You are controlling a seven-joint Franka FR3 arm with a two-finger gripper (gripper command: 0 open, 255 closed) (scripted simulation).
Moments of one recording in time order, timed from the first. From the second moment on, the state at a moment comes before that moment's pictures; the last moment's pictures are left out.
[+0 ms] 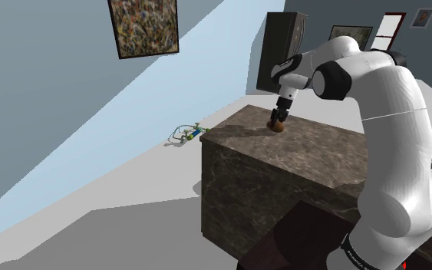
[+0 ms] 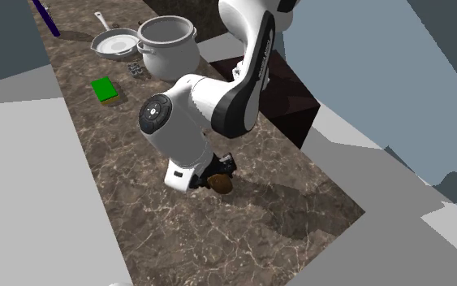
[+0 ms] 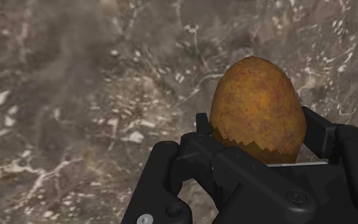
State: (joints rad) arm -0.33 0.63 -0.41 -1.45 0.48 1.78 -0.89
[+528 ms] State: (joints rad) arm -0.34 0.59 -0.42 -1.40 0.46 1.71 -0.86
